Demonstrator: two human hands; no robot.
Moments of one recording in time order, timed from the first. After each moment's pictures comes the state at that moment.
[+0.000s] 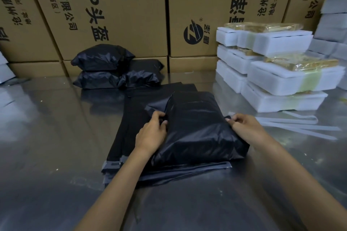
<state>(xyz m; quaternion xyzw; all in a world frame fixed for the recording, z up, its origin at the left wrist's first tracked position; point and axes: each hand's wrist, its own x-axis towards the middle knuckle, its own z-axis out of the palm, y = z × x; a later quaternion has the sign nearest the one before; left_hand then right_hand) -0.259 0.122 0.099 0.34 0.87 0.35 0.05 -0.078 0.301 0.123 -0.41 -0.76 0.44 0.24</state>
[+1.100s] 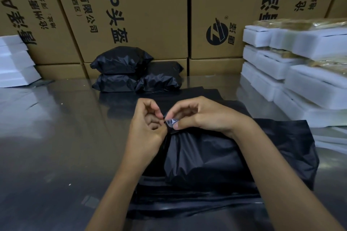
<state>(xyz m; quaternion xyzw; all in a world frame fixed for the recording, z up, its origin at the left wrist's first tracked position) -0.280 0.082 0.135 0.36 0.64 0.68 -0.01 -0.199 0.241 0.189 0.01 -0.85 0.53 0.04</state>
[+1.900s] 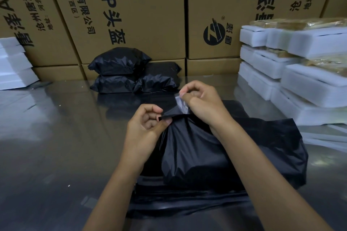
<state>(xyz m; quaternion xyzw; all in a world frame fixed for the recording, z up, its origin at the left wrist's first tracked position) -0.278 0.083 0.135 0.31 0.63 0.71 0.04 -0.215 0.230 0.184 -0.18 -0.76 0.56 0.29</state>
